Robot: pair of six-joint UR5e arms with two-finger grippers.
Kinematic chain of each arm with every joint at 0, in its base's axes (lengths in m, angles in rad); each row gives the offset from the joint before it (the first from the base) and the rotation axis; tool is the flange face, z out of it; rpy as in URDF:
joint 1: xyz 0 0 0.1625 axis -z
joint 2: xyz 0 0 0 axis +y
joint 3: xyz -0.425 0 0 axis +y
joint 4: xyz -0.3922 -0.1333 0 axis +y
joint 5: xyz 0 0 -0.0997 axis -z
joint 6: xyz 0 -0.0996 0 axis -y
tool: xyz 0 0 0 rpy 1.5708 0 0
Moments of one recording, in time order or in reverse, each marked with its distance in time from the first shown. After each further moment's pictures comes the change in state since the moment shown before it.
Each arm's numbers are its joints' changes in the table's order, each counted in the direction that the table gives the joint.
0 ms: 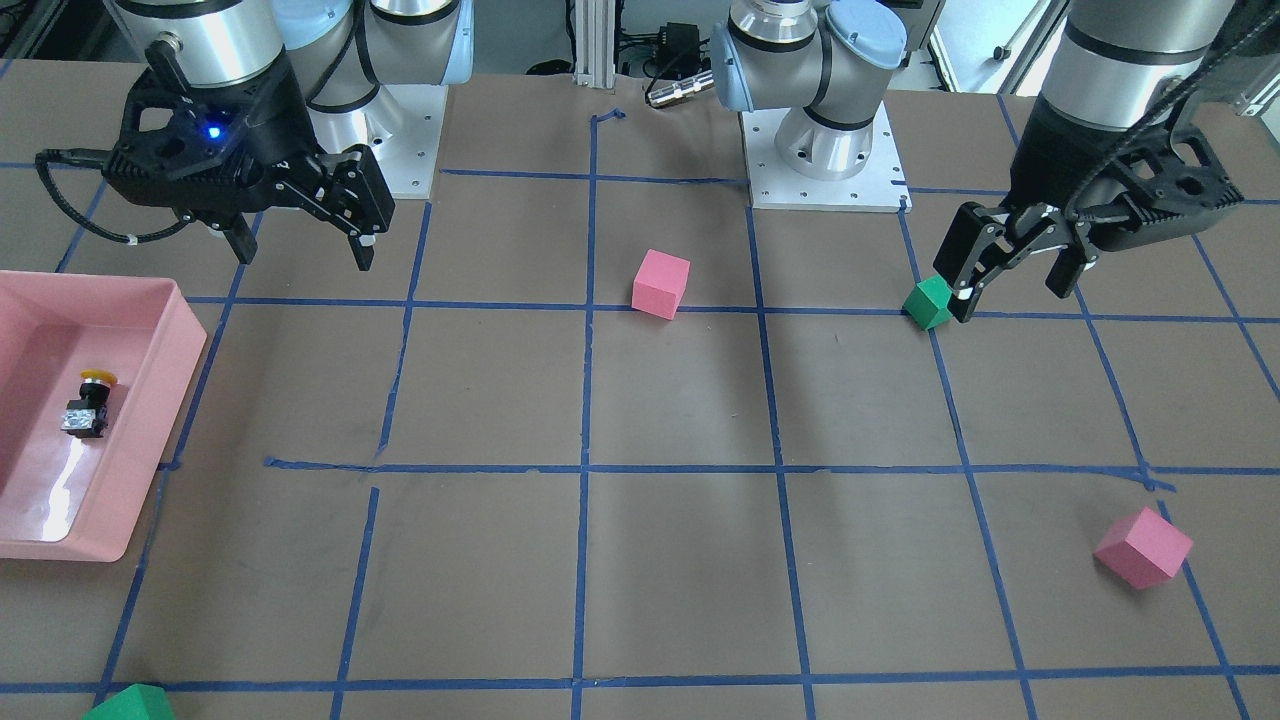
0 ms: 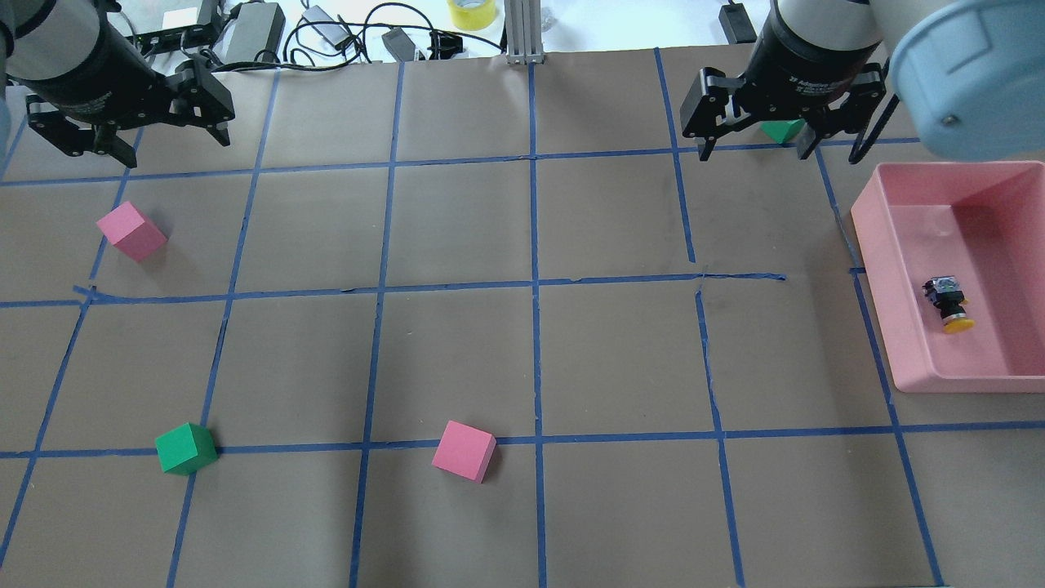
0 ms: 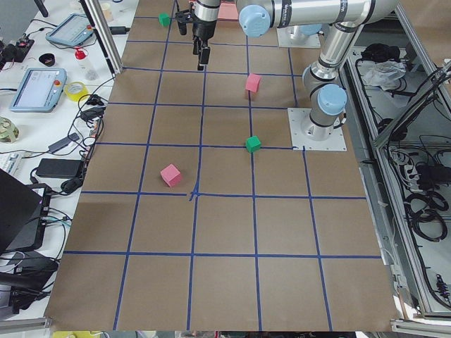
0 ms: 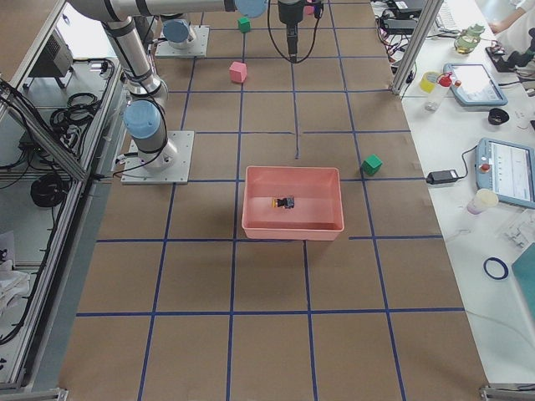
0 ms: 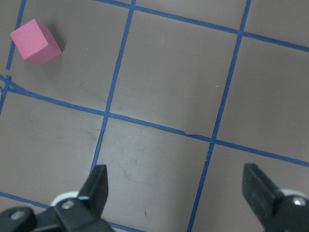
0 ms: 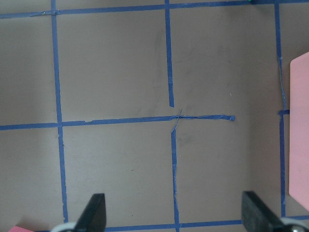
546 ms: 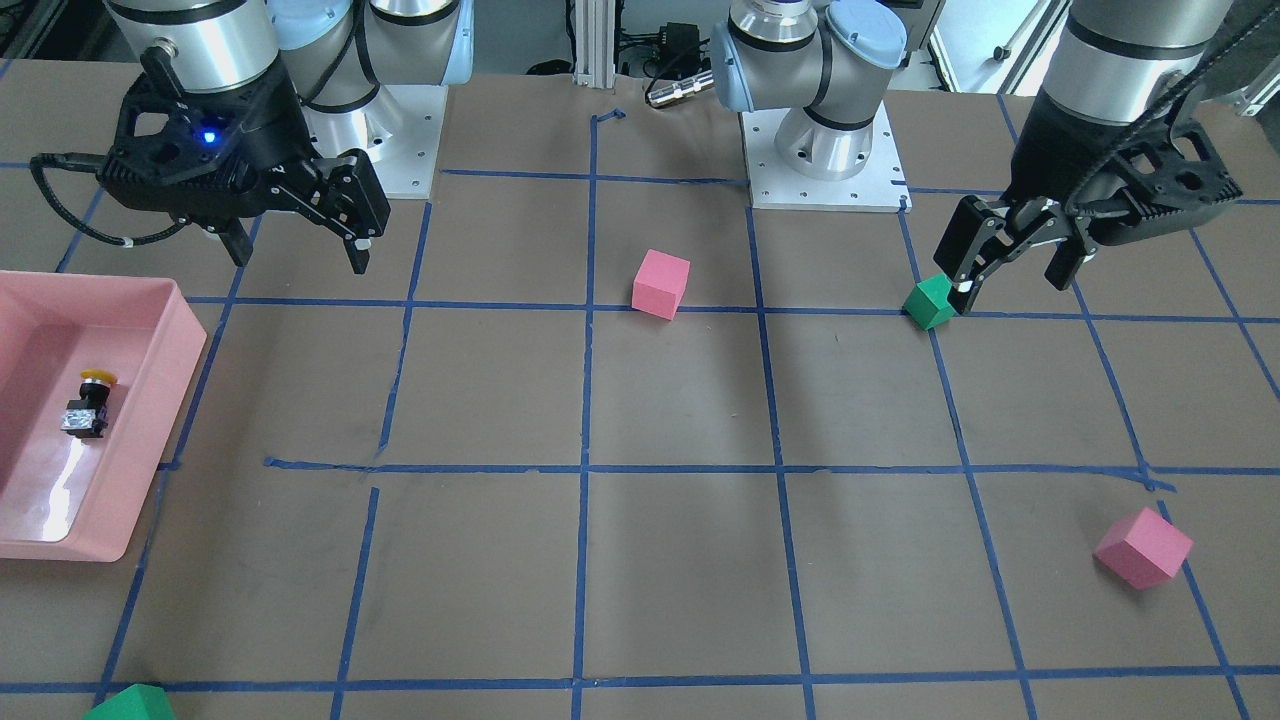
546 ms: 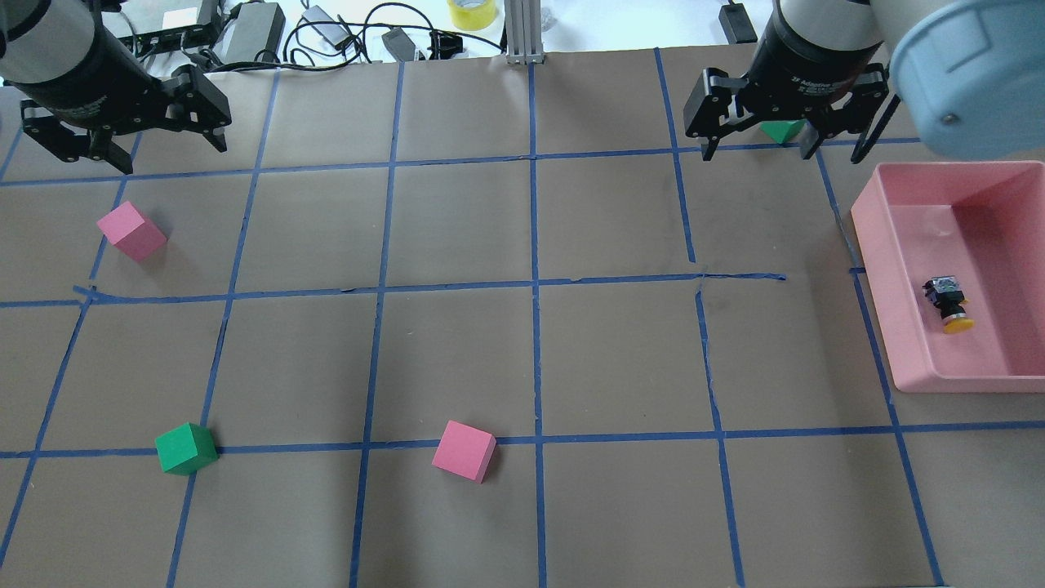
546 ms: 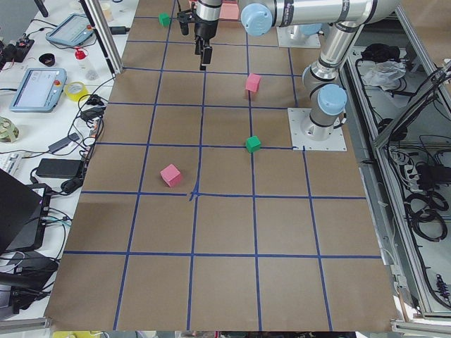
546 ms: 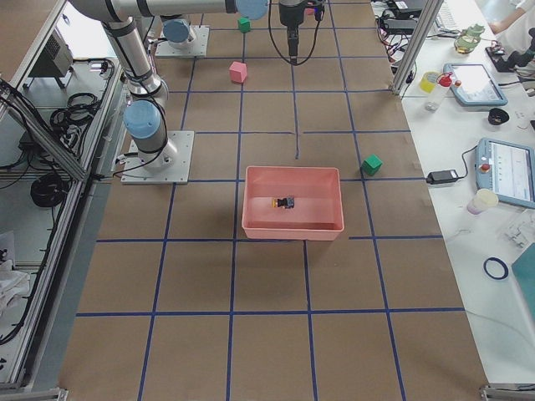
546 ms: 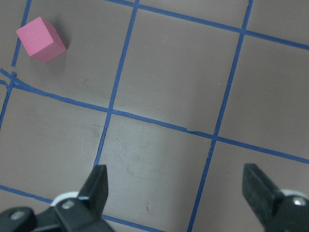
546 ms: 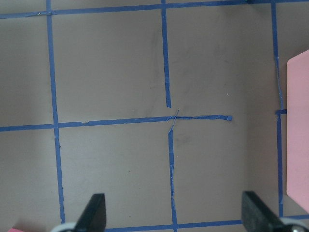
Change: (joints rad) left arm -0.006 -0.005 -0.002 0.026 0.001 0.002; right arm 0.004 -0.003 0.000 0.001 -0.006 0.001
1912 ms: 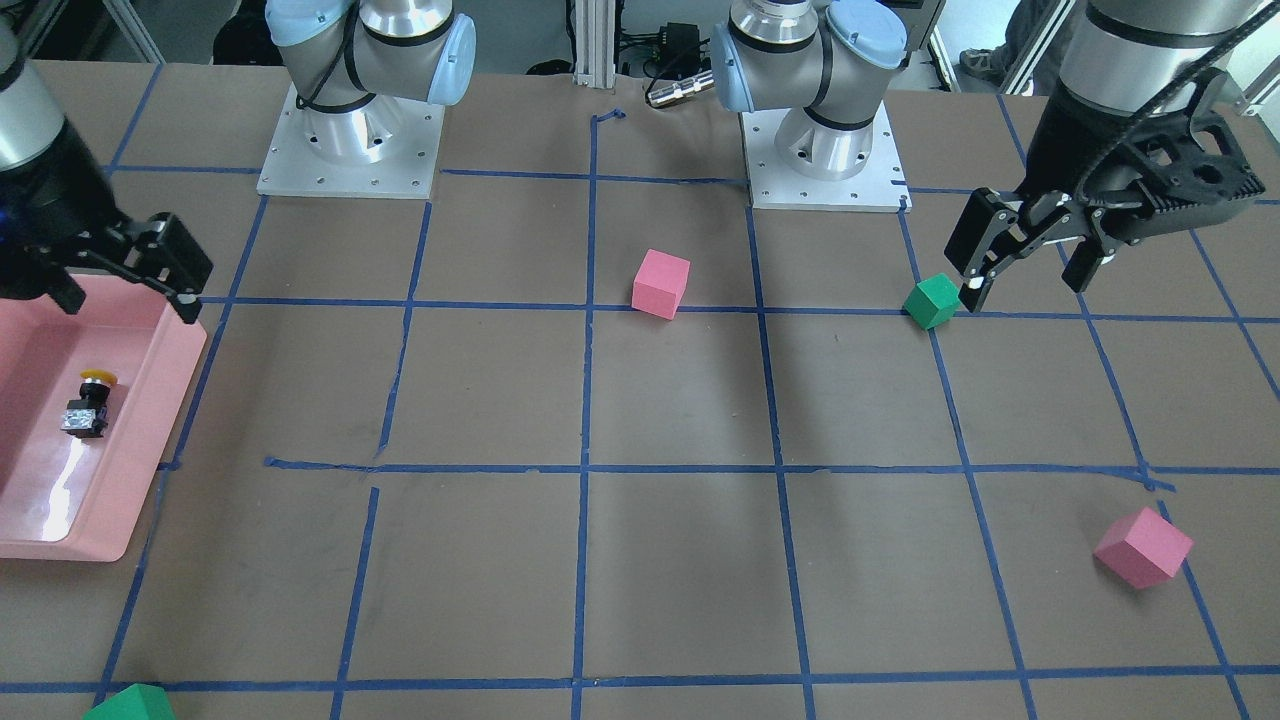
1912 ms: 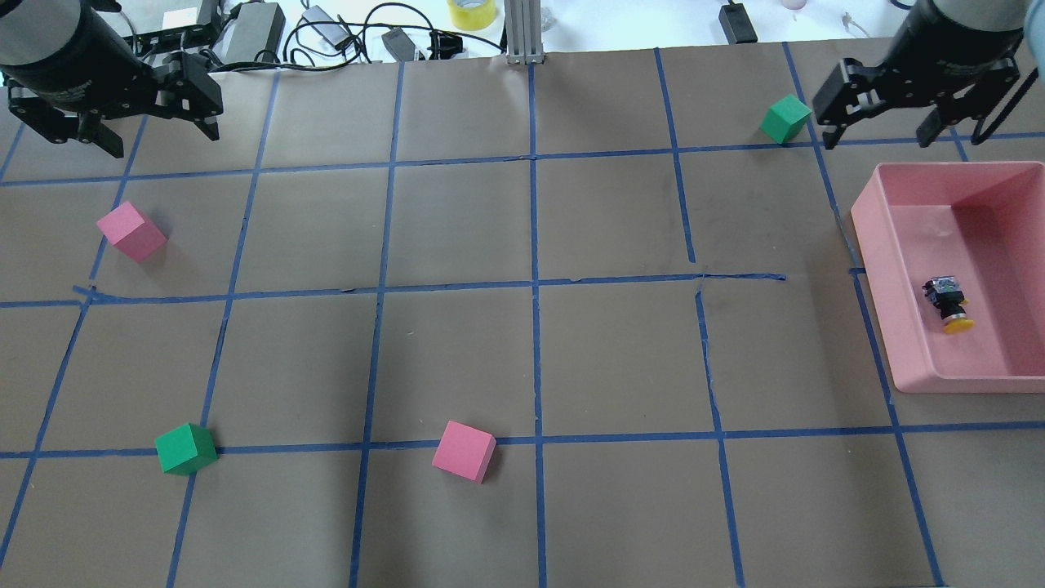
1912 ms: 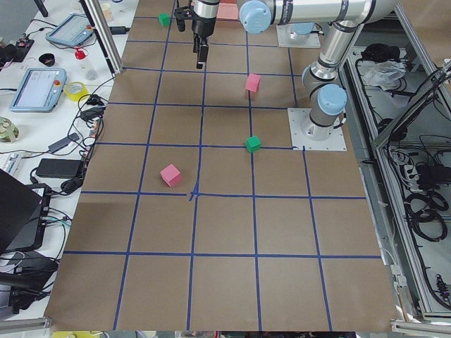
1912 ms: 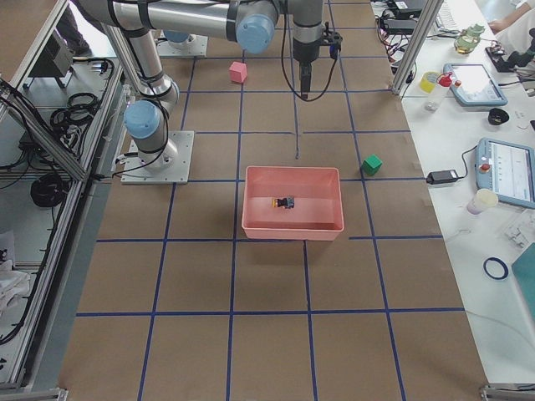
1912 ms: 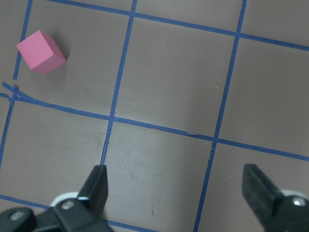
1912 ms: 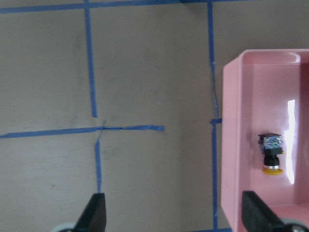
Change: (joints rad) left arm -0.004 0.012 -0.034 0.007 -0.005 0.064; right arm 0.314 -0.071 -0.009 0.015 -0.007 -0.317
